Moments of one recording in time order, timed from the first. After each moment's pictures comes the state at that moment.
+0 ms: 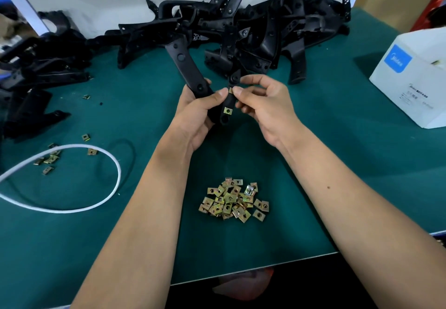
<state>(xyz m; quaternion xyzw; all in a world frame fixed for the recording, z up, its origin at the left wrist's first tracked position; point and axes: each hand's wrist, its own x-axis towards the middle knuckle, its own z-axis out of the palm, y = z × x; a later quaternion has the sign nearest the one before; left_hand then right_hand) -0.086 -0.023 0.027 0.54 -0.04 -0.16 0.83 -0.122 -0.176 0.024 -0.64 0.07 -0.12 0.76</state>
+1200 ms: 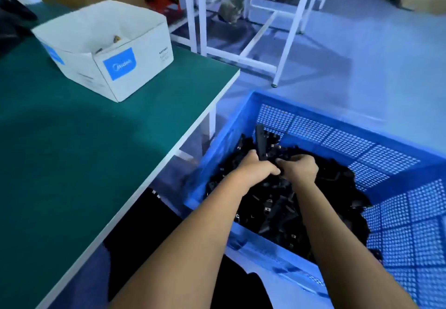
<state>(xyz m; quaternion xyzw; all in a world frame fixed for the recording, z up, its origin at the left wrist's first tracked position) -0.450 -0.431 -0.091 0.67 -0.35 -0.58 0.31 -0.587 -0.503 -0.140 -0.49 0.76 -0.25 0.33</state>
